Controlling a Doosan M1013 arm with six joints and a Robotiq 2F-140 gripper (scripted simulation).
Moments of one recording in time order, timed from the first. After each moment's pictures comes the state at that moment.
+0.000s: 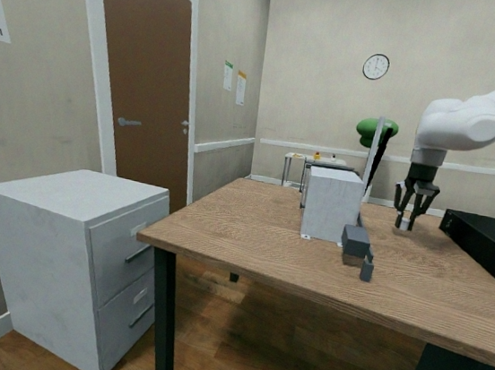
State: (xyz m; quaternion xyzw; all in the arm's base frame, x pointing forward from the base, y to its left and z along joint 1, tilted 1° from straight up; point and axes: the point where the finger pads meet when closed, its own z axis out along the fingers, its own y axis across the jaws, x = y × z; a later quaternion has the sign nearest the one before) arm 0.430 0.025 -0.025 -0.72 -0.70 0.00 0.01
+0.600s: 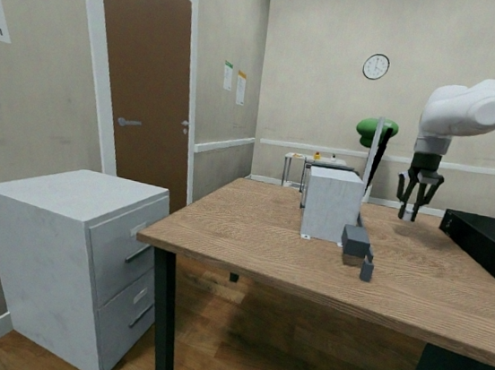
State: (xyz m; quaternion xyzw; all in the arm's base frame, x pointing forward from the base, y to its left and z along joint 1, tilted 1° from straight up) arm 0.431 0.025 0.012 -0.72 -0.70 0.00 0.01
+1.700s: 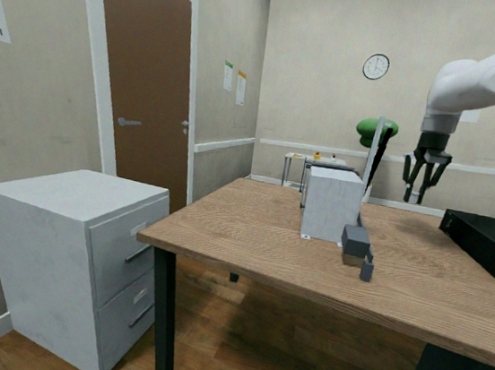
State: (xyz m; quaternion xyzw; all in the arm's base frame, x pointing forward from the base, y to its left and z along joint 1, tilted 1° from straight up) arm 0.431 0.025 0.082 -0.72 -0.70 0.00 0.01
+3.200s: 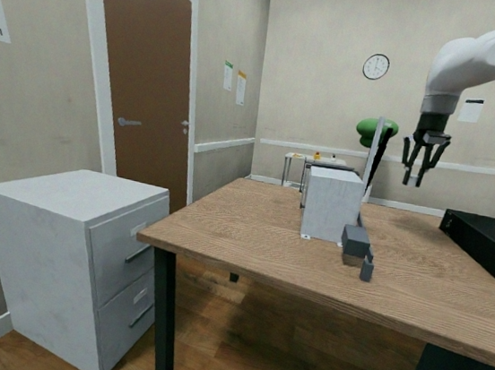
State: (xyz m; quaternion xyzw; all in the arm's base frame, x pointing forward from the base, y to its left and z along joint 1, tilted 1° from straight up) arm 0.448 0.009 0.139 -0.72 -0.70 0.01 0.00
